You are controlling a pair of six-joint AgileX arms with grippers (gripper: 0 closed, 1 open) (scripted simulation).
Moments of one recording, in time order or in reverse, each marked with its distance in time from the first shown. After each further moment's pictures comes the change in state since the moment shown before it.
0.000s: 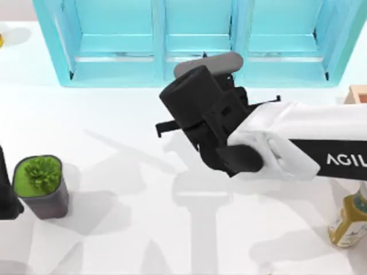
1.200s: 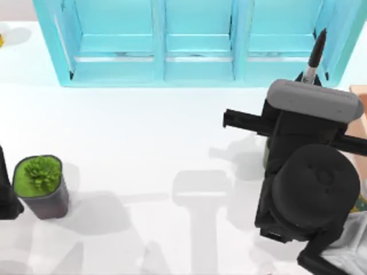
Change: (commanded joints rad) left arm 0.000 0.000 0.000 0.000 0.000 0.000; right arm 0.131 -0.291 -0.595 1.274 0.576 -0.539
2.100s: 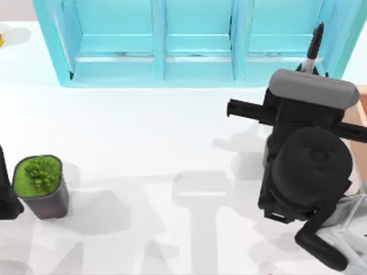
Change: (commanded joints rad) left arm 0.000 0.000 0.000 0.000 0.000 0.000; right arm -0.107 0.081 0.025 0.013 -0.107 0.048
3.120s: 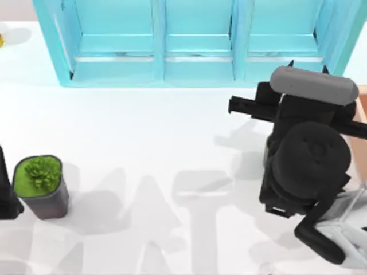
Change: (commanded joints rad) left arm 0.000 0.000 0.000 0.000 0.000 0.000; right arm -0.028 0.020 0.005 0.004 -0.025 0.012
